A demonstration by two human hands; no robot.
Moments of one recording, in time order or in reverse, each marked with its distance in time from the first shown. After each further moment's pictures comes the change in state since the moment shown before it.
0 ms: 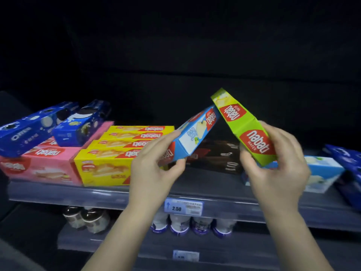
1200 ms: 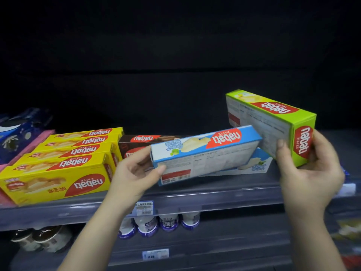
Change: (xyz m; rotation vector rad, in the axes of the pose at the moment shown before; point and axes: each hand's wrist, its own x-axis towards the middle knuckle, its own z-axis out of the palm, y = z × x) left_hand -0.014 0.026 0.074 -0.761 -0.437 -0.318; right_hand 0.008 0.095 -0.121 0.115 0.264 0.307
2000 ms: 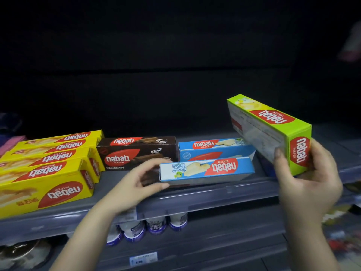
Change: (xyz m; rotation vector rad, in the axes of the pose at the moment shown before) left_hand 0.023 -0.045 0.007 0.252 -0.417 -0.128; right_hand -0.002 0.010 -0.037 -0.281 0.043 -0.110
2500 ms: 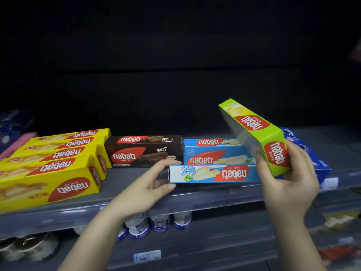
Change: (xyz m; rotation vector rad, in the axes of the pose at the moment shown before) left_hand -0.012 0.023 0.019 -0.065 -0.047 -0.104; right_hand -0.014 -0.003 0.019 0.047 -0.115 -0.030
